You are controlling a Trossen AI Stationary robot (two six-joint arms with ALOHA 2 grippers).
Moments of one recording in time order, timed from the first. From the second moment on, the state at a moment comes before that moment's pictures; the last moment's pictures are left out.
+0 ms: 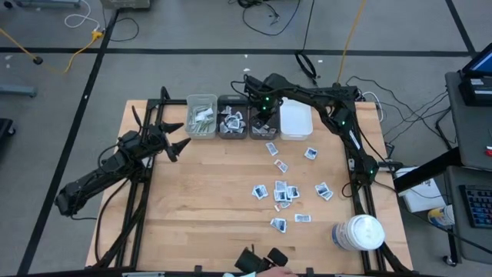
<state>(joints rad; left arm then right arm) 0.62 0.02 0.02 0.03 0.15 -0.14 -0.58 2.32 2.12 -1.30 -0.15 0.08</state>
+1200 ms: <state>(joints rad) 0.62 0.02 0.02 0.03 0.15 -0.14 -0.23 2.19 2.12 -1.45 -0.05 -0.16</state>
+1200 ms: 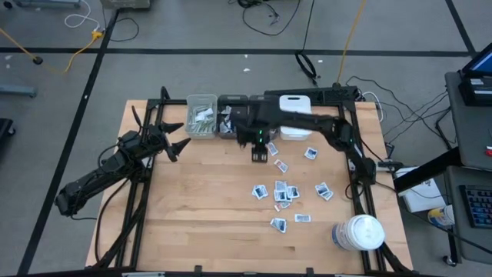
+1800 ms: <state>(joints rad) 0.62 0.02 0.02 0.03 0.15 -0.14 0.22 2.16 2.12 -1.46 -0.05 0.09</state>
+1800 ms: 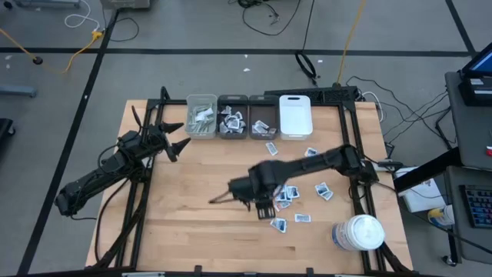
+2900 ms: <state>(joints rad) 0.62 0.02 0.02 0.03 0.15 -0.14 0.47 1.62 1.10 -1.00 -0.05 0.60</state>
